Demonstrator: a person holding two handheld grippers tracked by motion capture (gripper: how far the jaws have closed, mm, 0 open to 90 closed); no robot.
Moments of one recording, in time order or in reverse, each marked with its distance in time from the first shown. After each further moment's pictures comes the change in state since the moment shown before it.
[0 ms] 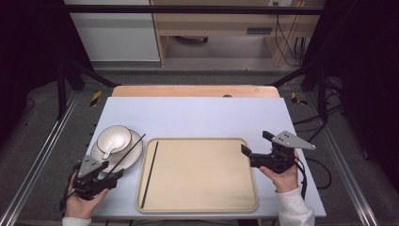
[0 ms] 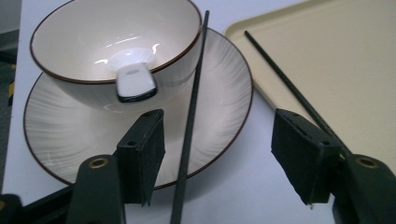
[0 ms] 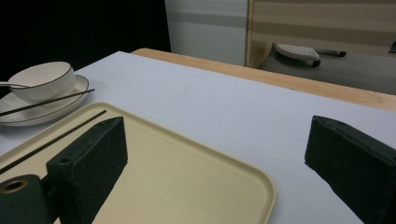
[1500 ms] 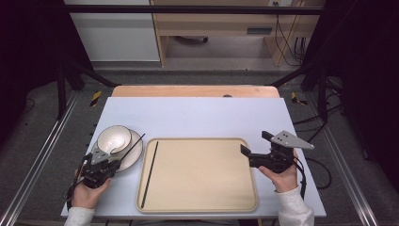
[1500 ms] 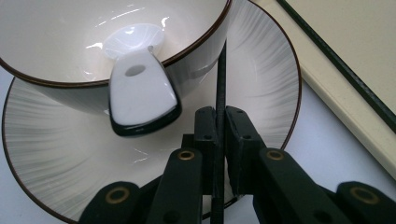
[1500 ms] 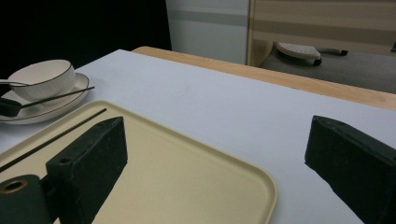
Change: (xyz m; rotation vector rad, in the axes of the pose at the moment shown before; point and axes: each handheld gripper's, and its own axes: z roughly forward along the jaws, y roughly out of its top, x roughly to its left) left arm 0.011 0.007 0.035 0.131 0.018 0.050; right arm 0.000 -0.001 0.002 0.004 0.004 -0.009
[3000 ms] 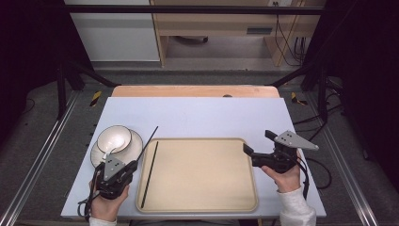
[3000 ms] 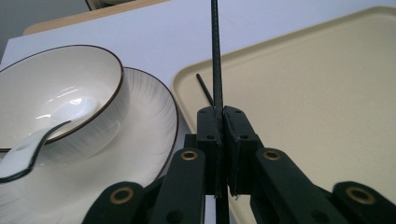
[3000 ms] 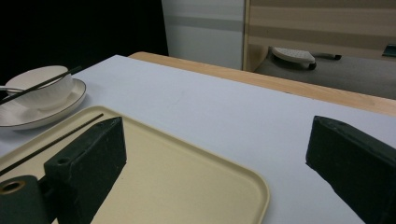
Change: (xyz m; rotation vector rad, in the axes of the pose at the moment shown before) left arm -0.081 0.021 -0.035 -0.215 0.020 -0.035; right arm -0.003 0.003 -0.007 -0.018 -0.015 0.004
